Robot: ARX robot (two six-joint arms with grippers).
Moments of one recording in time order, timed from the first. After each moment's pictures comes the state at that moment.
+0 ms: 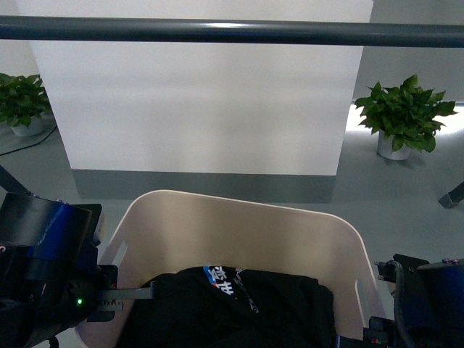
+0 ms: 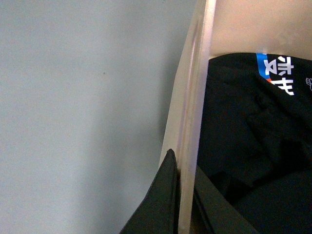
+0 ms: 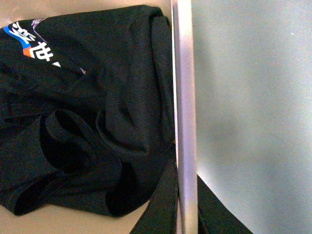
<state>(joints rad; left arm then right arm) -0.22 2.15 0.75 0.65 -0.25 -0.19 0.23 2.20 0.62 0.74 0.00 0.37</state>
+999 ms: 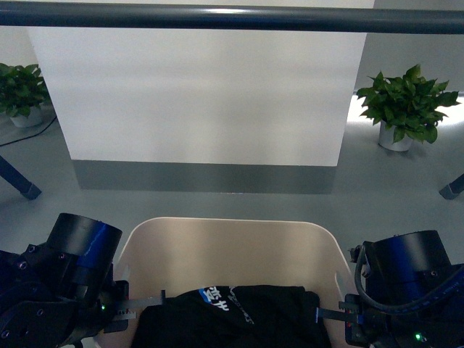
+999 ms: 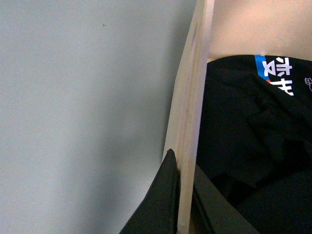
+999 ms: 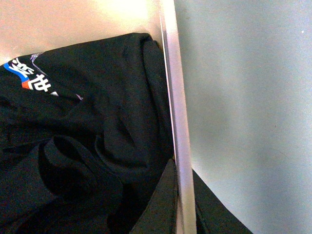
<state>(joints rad) -0.23 2.35 0.90 0.54 -0.25 -0.30 0.21 2.39 0.89 0.58 0.01 0.34</state>
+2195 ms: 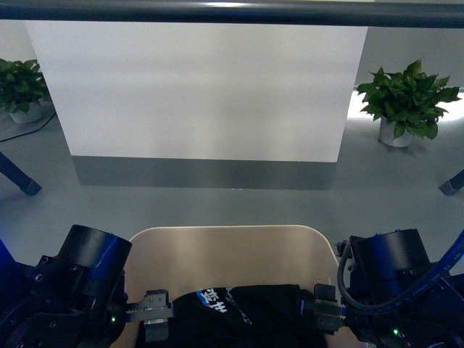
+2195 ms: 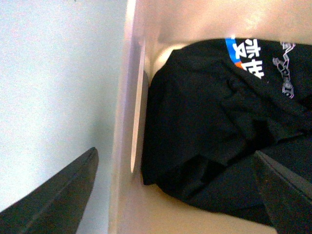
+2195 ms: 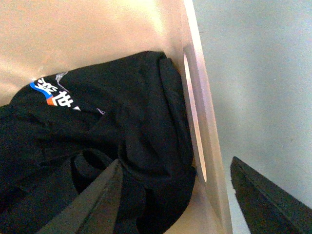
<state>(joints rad) -0.24 2.37 0.90 0.54 -0.19 -0.32 0.24 2.41 0.91 0.62 0.05 0.36</state>
